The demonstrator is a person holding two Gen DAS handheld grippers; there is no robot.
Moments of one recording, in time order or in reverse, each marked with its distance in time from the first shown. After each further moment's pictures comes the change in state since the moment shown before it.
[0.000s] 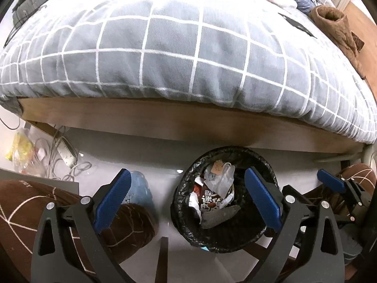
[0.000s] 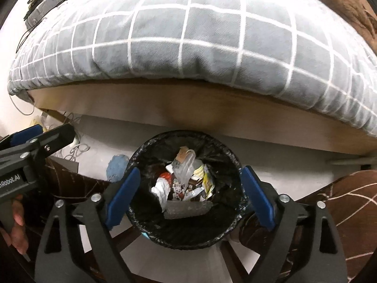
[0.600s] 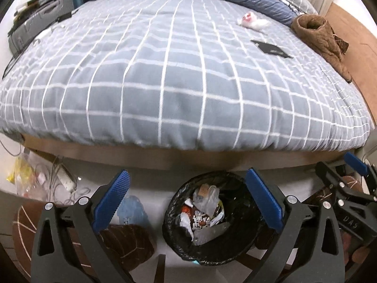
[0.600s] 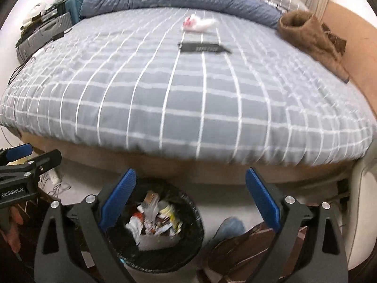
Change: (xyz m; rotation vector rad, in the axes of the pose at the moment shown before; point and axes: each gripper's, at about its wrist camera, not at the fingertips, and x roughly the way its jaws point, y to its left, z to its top) left arm -0.045 -0.034 0.033 0.070 -0.129 -0.029; right arm -0.090 -0.052 0.028 0.043 -0.267 -0.149
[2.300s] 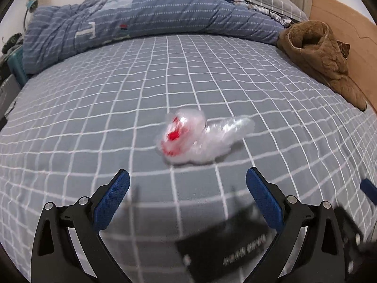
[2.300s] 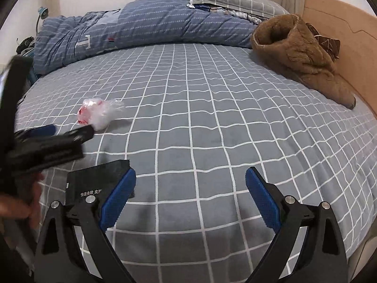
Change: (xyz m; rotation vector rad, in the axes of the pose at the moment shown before) left arm 0.165 -0.188 0.309 0.192 -0.169 0.009; right arm 0.144 -0.163 0.210 0.170 -0.138 -0.016
